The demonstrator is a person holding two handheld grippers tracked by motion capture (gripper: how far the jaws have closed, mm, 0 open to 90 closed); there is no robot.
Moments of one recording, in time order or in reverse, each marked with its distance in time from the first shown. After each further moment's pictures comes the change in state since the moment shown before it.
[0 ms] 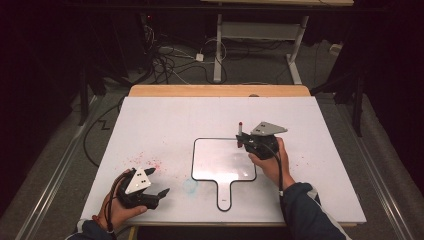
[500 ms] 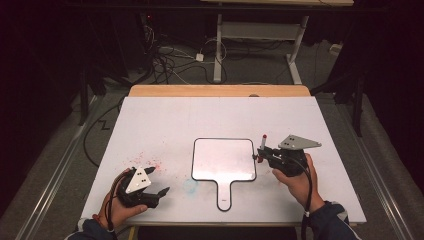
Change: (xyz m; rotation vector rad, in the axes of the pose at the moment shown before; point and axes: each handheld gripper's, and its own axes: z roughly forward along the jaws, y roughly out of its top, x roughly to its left) left arm 0.001 0.001 0.002 0.004 0.010 0.006; right arm 0.002 -0.022 -0.079 0.041 0.005 0.091
